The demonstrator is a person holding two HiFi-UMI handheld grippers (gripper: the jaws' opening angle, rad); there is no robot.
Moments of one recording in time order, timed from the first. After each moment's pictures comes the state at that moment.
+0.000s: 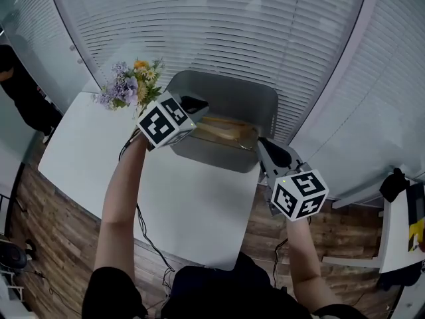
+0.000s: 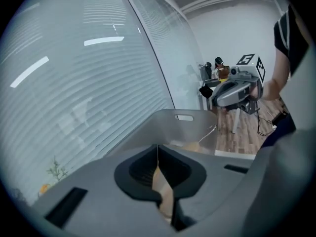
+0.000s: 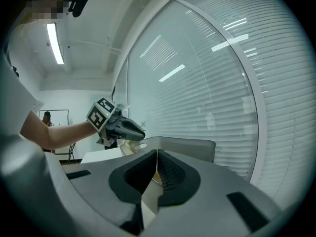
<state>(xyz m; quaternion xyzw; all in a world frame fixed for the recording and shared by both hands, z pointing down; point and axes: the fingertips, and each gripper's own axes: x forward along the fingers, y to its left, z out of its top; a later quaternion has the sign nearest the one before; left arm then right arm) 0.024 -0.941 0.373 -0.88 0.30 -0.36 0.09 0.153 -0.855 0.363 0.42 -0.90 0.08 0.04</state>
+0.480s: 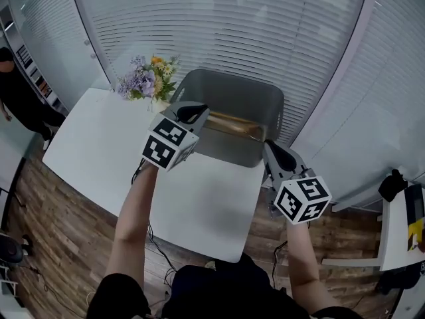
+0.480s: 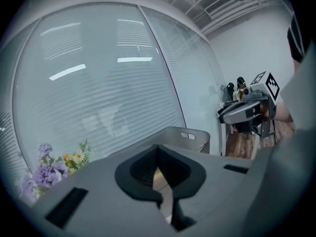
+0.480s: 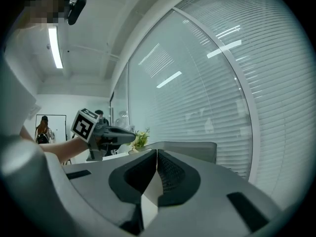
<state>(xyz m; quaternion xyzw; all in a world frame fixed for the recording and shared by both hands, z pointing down) -0.012 -0.877 0.330 -0.87 0.43 -0.22 0.07 0.138 -0.808 0.339 0.44 -0.89 0.07 0.00</state>
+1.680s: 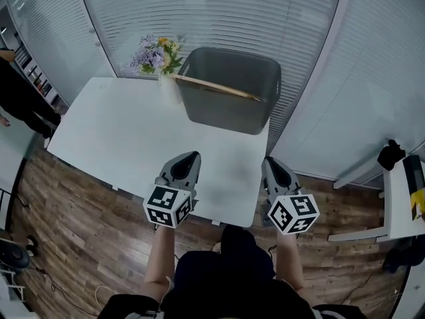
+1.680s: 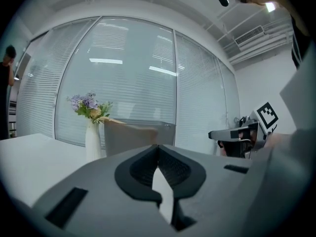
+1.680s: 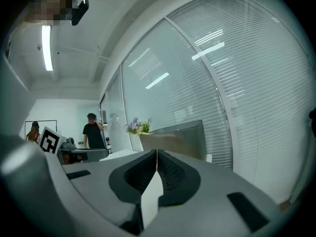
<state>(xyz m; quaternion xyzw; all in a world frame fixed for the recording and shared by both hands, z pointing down) -0.044 -0.668 0.411 -0.86 0.51 -0.05 -0.05 0.139 -0.665 0.404 0.50 -0.86 0.11 -0.03</state>
